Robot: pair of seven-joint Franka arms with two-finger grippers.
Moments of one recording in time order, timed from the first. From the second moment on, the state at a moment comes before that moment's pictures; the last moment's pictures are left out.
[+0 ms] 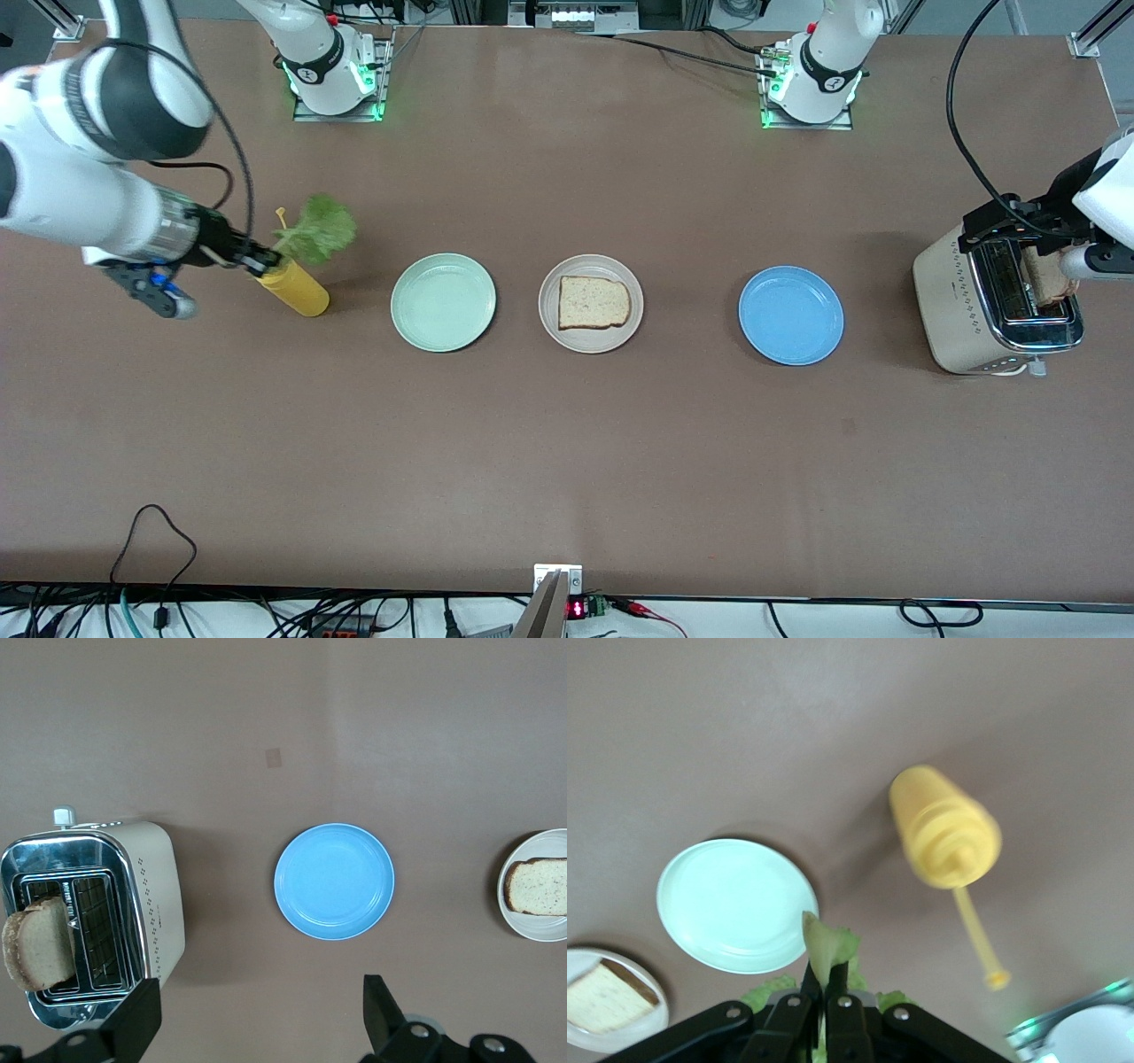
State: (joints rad) left arm 0.09 0.10 -0.09 -1.51 -0.02 1.55 0.01; right arm -0.08 0.15 0.23 -1.84 0.15 1.79 0.76
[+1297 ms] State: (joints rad) left arm 0.09 0.09 -0.09 -1.51 -0.02 1.56 0.01; right arm 0.38 0.56 0.23 -1.66 0.15 2.26 1.77
